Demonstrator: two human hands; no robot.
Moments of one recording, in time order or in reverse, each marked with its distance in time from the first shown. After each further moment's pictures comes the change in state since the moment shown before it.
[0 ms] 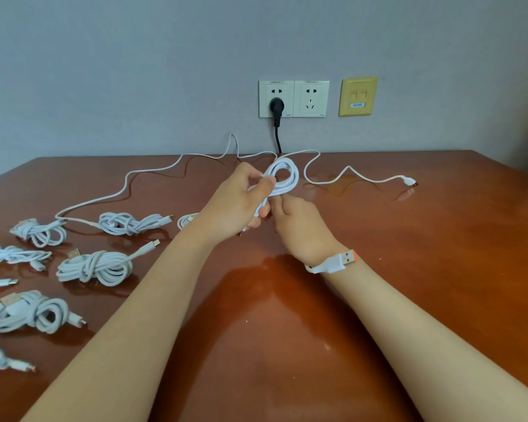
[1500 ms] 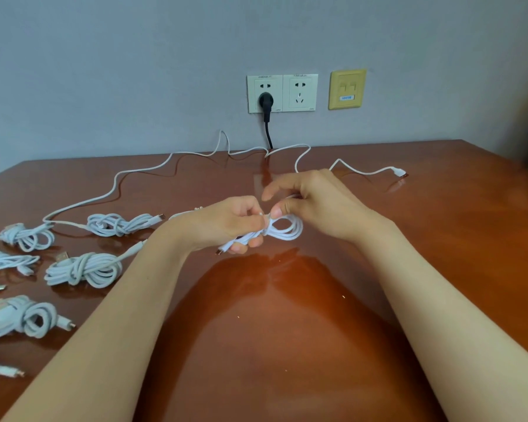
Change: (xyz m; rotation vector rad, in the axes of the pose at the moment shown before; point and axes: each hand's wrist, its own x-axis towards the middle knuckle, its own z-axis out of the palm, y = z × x) left_hand -0.011 -0.007 -0.008 0.081 -0.451 -0.187; right_hand 0.000 0.010 -0.052 -0.162 -0.087 -0.217
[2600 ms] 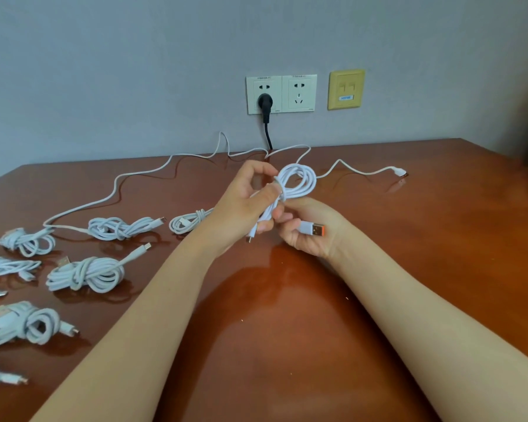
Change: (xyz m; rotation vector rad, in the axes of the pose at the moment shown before) left_hand 0.006 0.019 0.024 -0.403 0.291 0.312; right_hand 0.015 0.010 0.040 1.616 -0.038 0.693
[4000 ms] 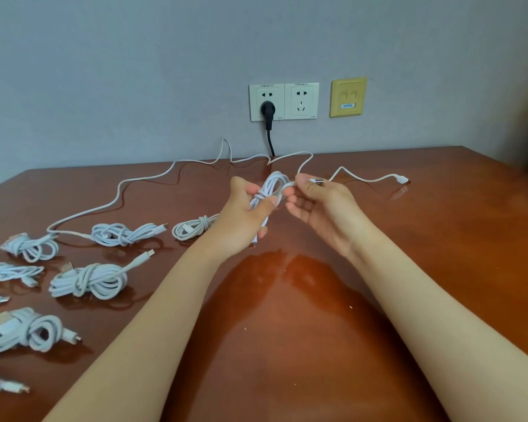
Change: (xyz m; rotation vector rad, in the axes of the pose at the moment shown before) left_hand 0.008 -0.017 -0.010 0.350 0.149 -0.053; right_hand -0.025 -0.017 0.007 -0.189 0.047 -0.418
